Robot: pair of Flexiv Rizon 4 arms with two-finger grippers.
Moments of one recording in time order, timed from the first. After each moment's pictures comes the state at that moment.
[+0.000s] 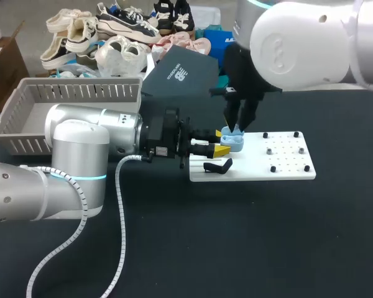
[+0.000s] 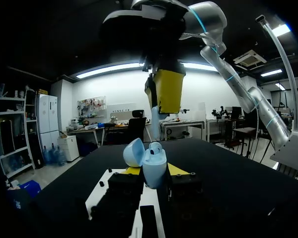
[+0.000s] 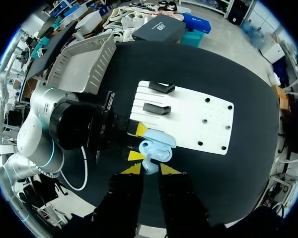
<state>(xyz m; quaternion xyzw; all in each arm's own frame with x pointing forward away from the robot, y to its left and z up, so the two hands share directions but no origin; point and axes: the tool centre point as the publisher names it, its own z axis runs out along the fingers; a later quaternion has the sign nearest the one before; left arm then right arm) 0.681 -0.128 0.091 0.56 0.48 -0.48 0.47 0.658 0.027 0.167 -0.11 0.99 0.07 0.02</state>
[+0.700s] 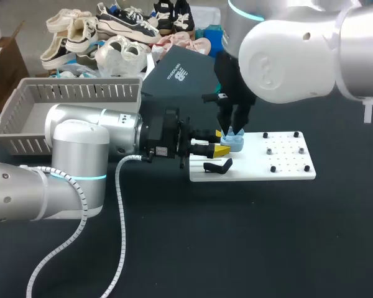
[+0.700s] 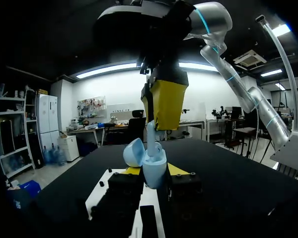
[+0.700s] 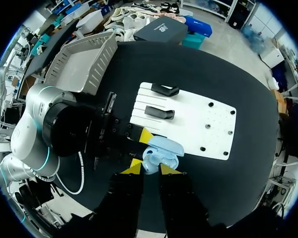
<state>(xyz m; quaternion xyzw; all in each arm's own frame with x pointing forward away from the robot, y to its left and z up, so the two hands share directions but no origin) 0.681 -0.128 0.091 0.56 0.48 -0.48 0.47 0.665 0.037 0.153 -0.12 0.99 0.05 0.04</state>
